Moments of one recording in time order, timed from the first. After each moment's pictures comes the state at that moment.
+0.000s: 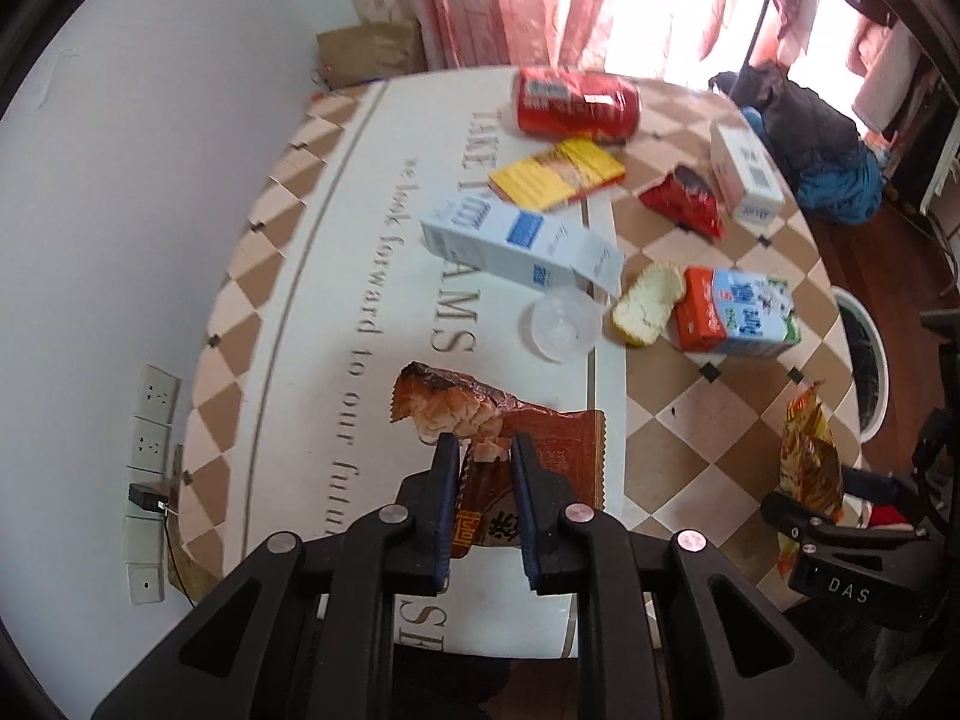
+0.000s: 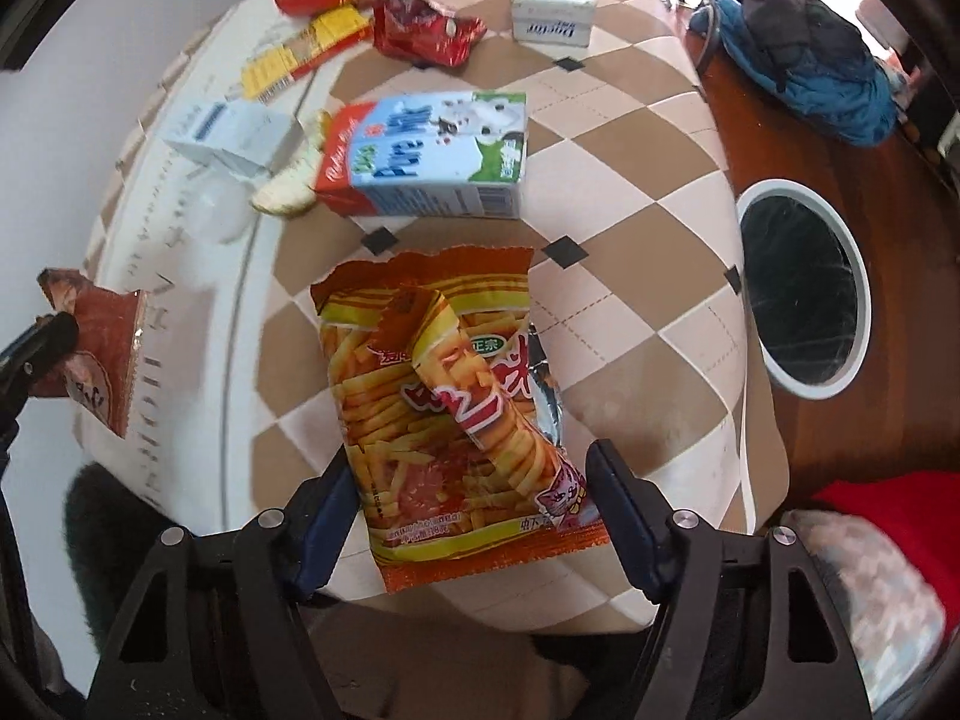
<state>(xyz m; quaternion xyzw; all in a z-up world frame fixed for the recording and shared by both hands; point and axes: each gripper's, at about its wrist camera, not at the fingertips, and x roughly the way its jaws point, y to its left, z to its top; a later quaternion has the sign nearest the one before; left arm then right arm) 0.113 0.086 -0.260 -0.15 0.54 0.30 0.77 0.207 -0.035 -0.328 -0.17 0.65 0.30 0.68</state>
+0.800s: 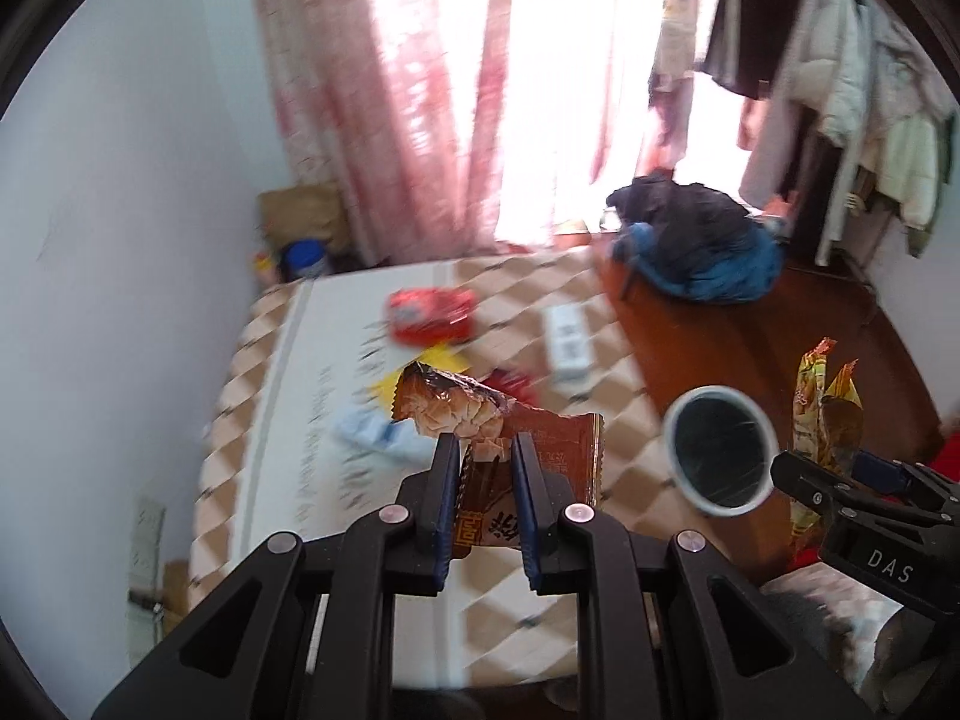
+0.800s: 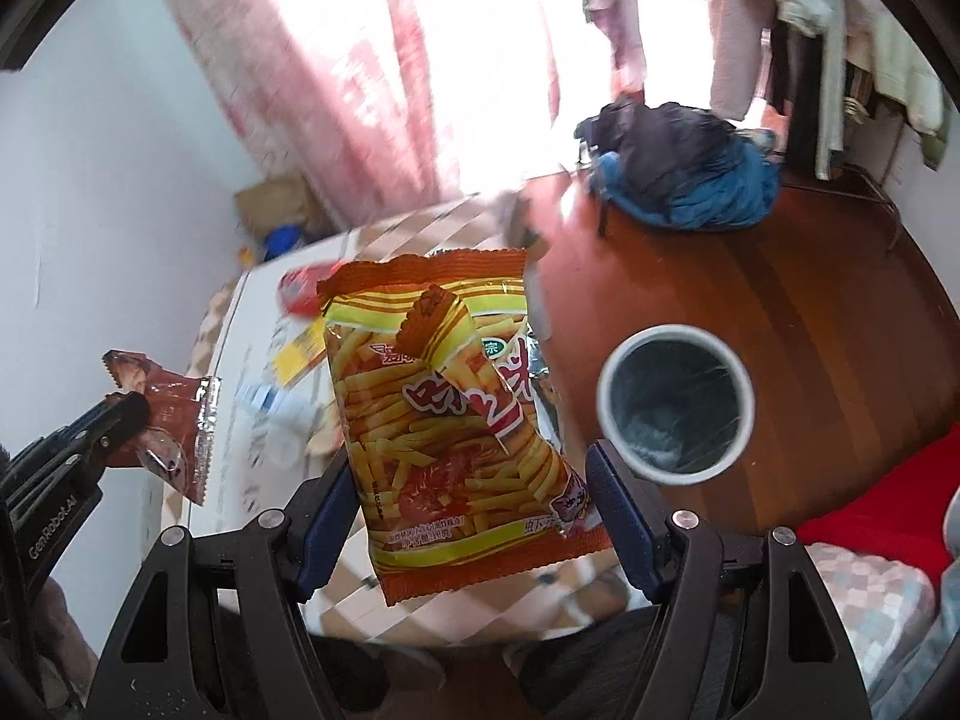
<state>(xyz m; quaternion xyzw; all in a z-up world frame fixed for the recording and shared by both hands) 0.175 0.007 -0.116 -0.09 0.43 0.22 0.87 0.268 -0.162 -0.142 -0.03 0.50 0.27 0.82</state>
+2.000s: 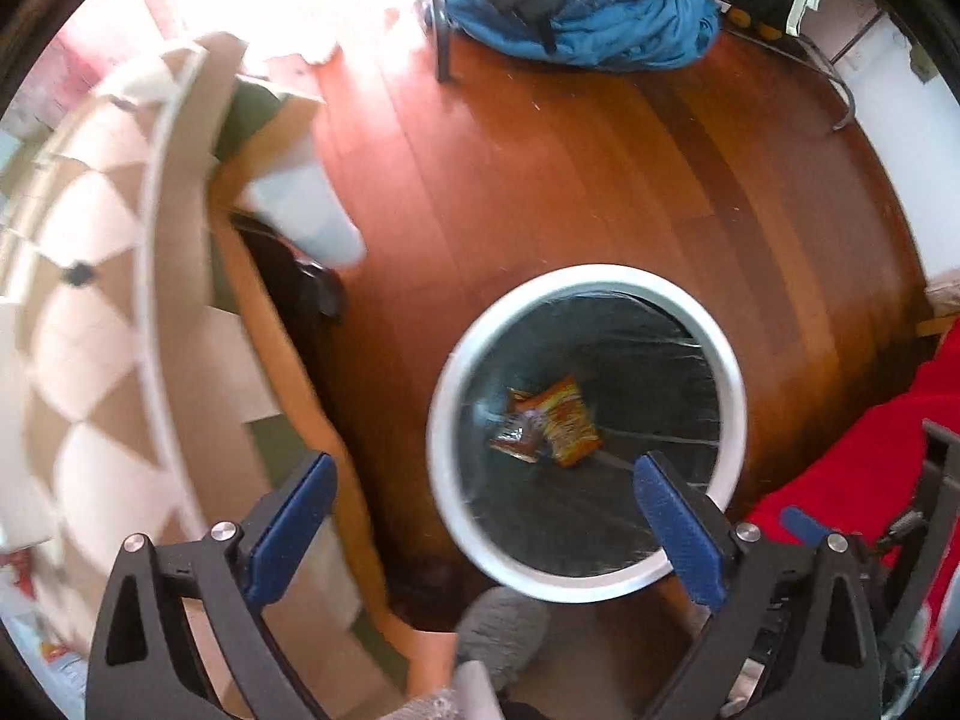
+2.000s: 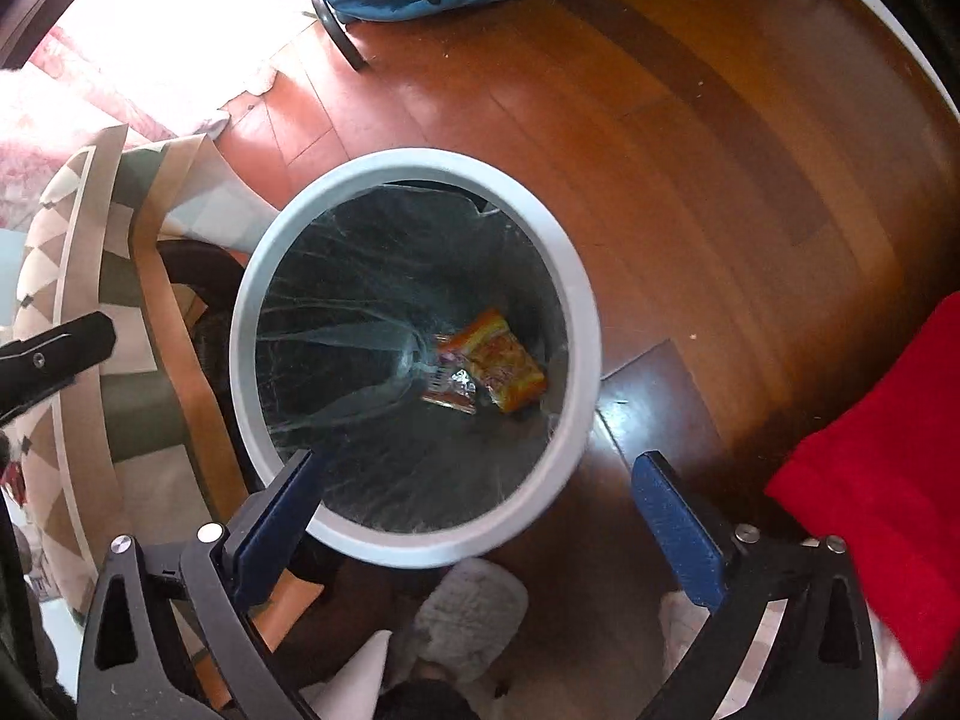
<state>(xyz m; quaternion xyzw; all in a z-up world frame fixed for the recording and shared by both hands) 0.519 -0.139 -0.388 -0.09 0.66 0.08 0.74 0.511 -0.338 -0.485 0.05 0.69 0.11 0.71</state>
